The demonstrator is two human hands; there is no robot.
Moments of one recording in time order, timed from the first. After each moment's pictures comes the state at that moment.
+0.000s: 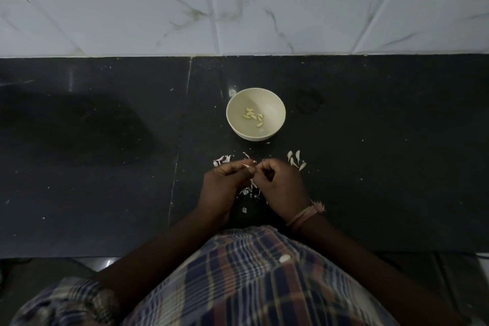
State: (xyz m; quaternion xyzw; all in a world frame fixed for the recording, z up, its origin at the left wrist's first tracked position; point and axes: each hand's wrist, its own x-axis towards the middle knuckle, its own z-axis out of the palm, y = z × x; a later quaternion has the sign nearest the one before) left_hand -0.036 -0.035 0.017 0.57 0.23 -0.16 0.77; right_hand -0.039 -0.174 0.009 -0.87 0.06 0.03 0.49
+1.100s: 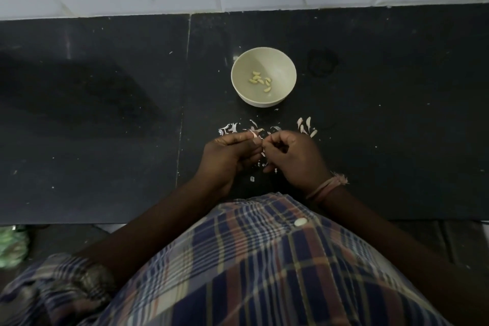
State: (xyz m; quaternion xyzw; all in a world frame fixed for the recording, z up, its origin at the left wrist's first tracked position) left_hand -0.038 -0.021 0.031 0.53 0.25 -0.23 0.78; right_hand -0.048 -0.181 0.029 -0.79 0.08 0.14 0.59
